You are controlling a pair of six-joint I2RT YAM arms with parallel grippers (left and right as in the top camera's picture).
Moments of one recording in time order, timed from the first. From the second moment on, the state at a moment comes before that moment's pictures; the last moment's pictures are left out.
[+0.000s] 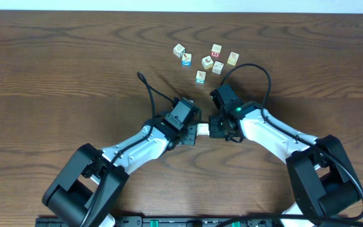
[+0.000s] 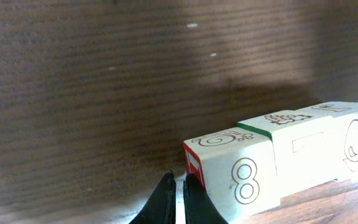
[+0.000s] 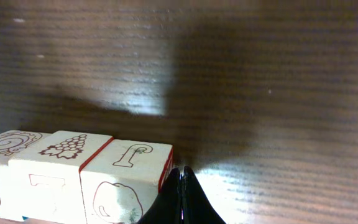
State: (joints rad) left arm -0.67 1.72 0.87 -0.26 0.04 -0.51; right arm 0.50 1.77 0.98 -0.54 -0.07 0.50
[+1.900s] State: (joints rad) left arm -0.26 1.36 0.89 0.06 0.05 -0.38; right arm 0.39 1.77 1.03 -0.16 0.16 0.16
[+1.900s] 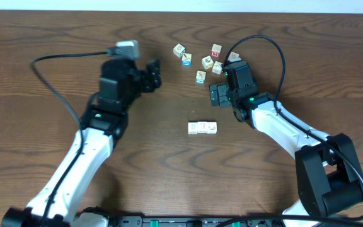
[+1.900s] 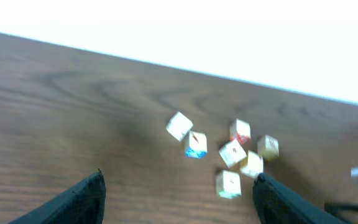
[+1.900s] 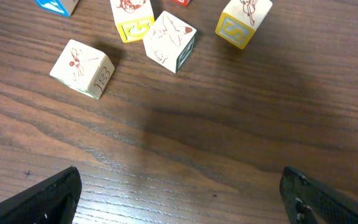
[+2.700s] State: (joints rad) left arm -0.16 0.41 0.74 -0.20 -0.11 -0.19; right arm 0.39 1.77 1.03 -0.16 0.16 0.16
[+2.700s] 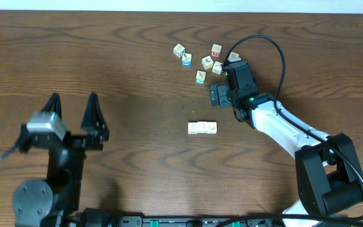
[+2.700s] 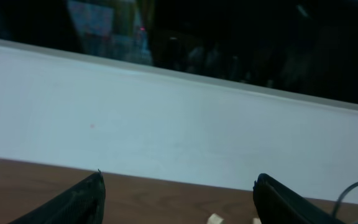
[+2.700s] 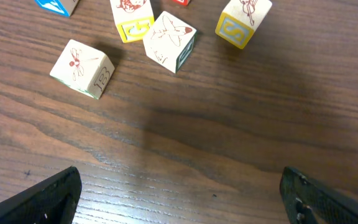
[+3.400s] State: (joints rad) left arm -0.04 0.01 0.11 0.07 -0.16 -0.26; right arm 0.39 1.77 1.03 -0.16 0.16 0.16
